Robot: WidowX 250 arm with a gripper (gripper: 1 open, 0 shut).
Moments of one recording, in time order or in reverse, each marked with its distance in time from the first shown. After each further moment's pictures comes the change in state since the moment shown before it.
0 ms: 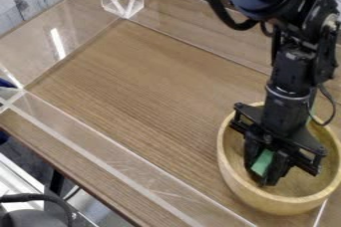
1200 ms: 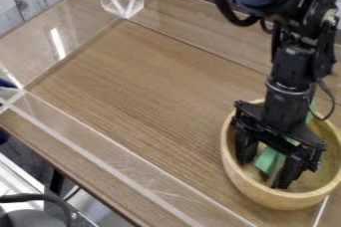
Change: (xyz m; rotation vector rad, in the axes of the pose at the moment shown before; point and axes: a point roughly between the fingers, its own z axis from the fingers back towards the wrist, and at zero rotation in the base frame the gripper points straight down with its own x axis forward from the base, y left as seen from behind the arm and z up) arm 0.003 0.005 0.000 -0.012 0.023 0.024
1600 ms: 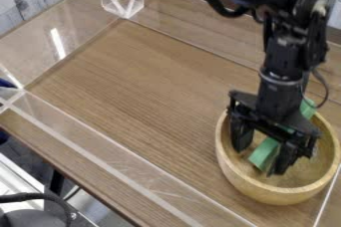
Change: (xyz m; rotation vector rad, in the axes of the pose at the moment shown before) arm -0.006 0.009 0.018 0.009 -0.028 0.035
